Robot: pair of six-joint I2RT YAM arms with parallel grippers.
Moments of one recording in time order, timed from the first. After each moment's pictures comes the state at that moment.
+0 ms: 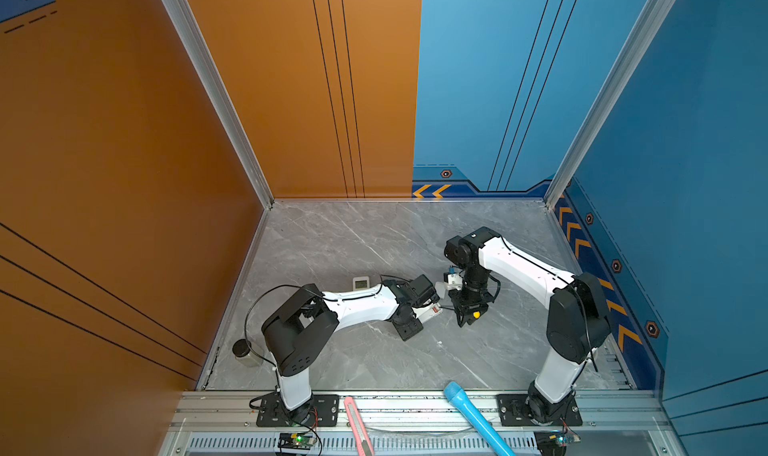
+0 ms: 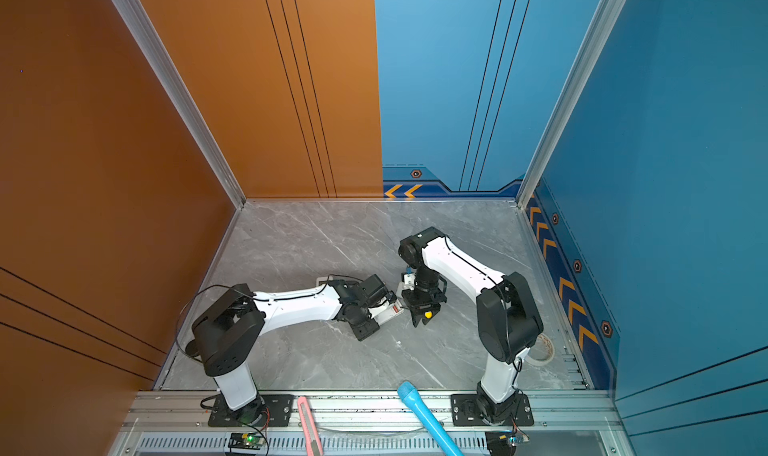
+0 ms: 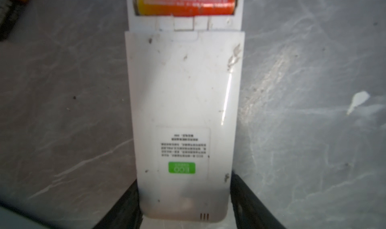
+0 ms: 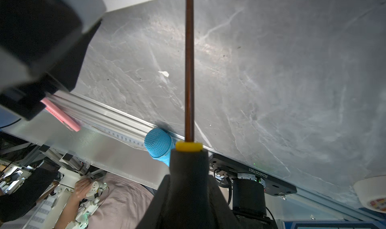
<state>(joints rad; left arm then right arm) -0.92 1.80 1.11 -0.65 -0.10 0.11 0.54 1.78 1.43 -1.52 -0.29 0.12</state>
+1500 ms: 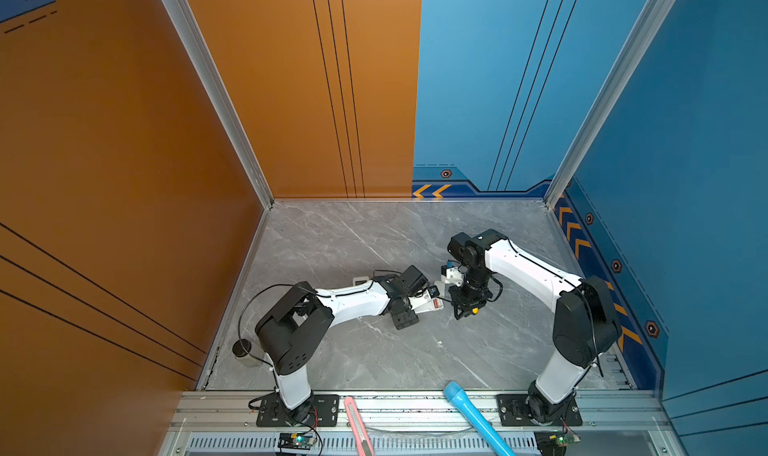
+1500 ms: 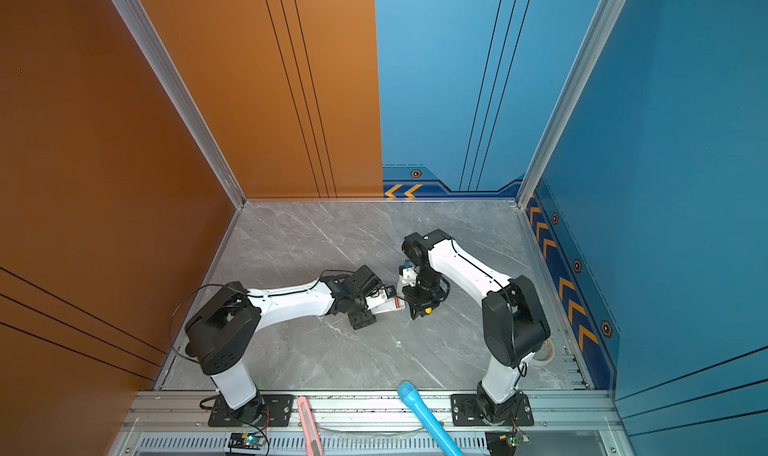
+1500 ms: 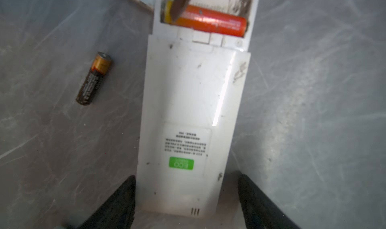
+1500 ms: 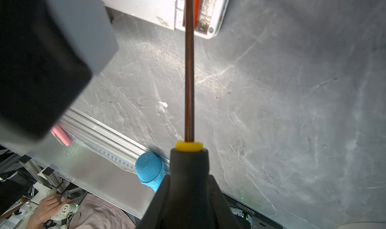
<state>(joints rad) -0.85 1.75 1.04 -0.47 -0.10 0.44 0.53 1.74 1.38 -1.37 -0.30 0.05</state>
